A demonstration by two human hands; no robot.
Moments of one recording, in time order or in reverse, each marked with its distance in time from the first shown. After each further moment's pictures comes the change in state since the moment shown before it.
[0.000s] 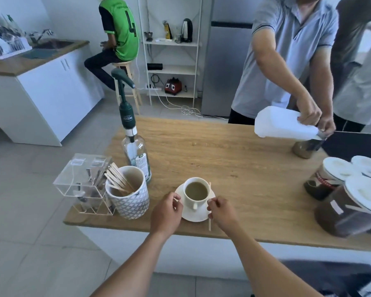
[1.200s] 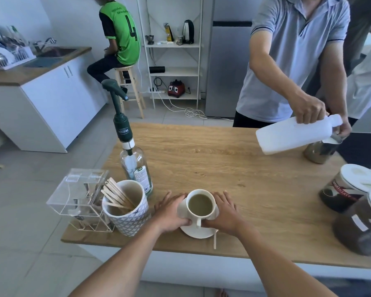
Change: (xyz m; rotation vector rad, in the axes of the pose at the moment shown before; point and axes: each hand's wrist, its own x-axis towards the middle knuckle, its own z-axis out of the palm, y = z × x) left_hand 0.060 0.017 -0.021 0.333 -0.519 0.043; right_hand 0.050 -0.006 -0.009 -0.519 -0.207 -0.279
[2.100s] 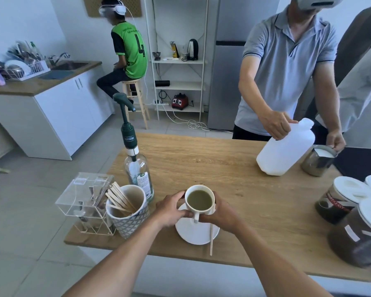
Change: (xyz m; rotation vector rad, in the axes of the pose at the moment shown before) left_hand -0.006 0.017 -0.021 -0.309 0.099 0.028; right_hand -0.003 -0.023 -0.028 0.392 0.013 -0.114
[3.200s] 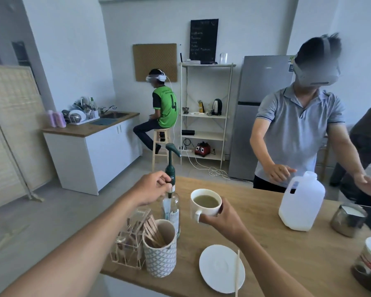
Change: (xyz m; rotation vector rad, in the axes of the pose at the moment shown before) left_hand -0.083 0.048 -0.203 0.146 0.396 0.157; right_hand -0.004 -0.142 0.014 0.087 0.190 -0.206
